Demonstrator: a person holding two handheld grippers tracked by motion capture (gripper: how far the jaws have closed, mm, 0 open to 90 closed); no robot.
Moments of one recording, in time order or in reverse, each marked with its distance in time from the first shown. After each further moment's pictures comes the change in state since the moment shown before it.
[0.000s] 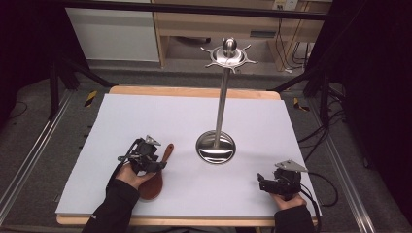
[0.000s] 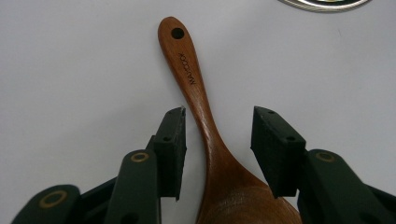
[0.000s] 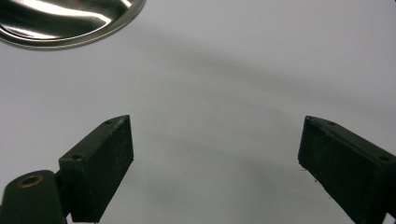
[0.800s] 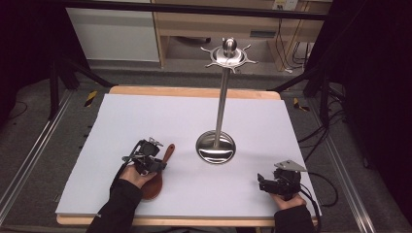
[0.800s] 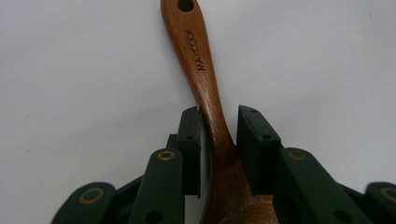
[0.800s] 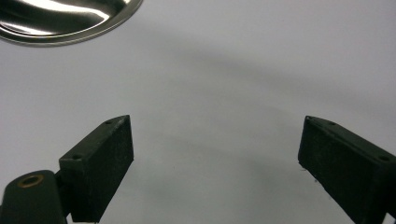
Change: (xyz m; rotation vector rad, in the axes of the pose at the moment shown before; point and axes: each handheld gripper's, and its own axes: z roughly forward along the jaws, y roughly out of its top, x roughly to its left) left arm 0.004 -0.001 0.019 0.066 -0.022 -0.037; right arm 0.000 0.000 0.001 0.011 -0.002 -0.003
